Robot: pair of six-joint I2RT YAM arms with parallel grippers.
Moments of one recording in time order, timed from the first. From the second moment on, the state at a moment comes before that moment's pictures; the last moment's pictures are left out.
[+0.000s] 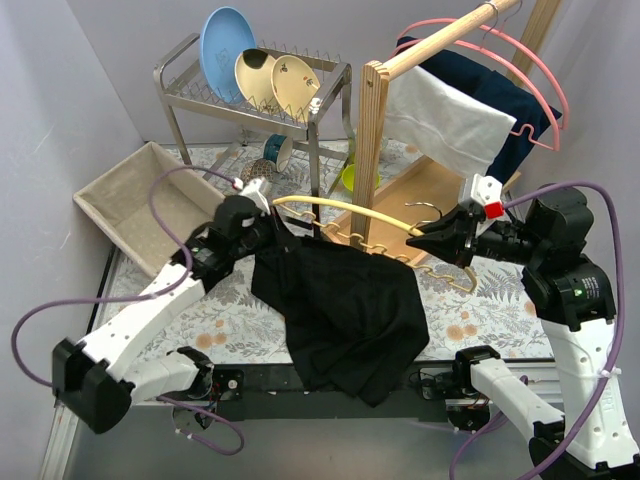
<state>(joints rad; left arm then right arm) -0.59 1.16 0.87 -0.29 0.13 -0.71 0.24 0.81 1.32 -0.74 -1.01 -0.30</state>
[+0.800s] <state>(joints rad) -0.59 0.76 0.71 -0.76 0.36 -0.76 0.24 0.82 1.18 -0.39 -1.12 -0.08</state>
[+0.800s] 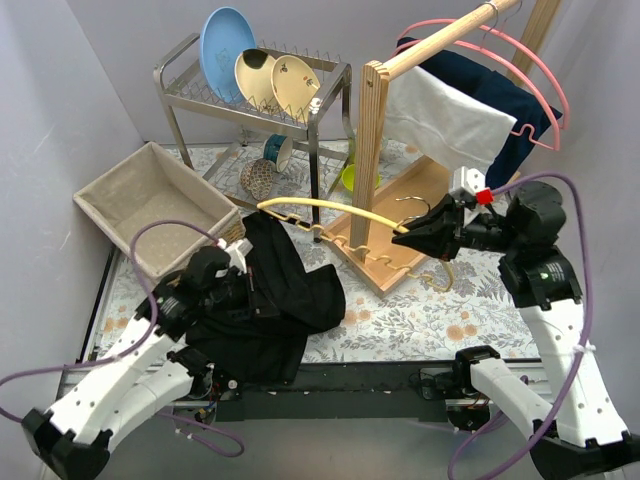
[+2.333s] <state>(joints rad) -0.59 0.73 1.23 -1.09 -0.08 -0.99 0.64 0.74 1.06 -0.49 -0.92 -0.31</state>
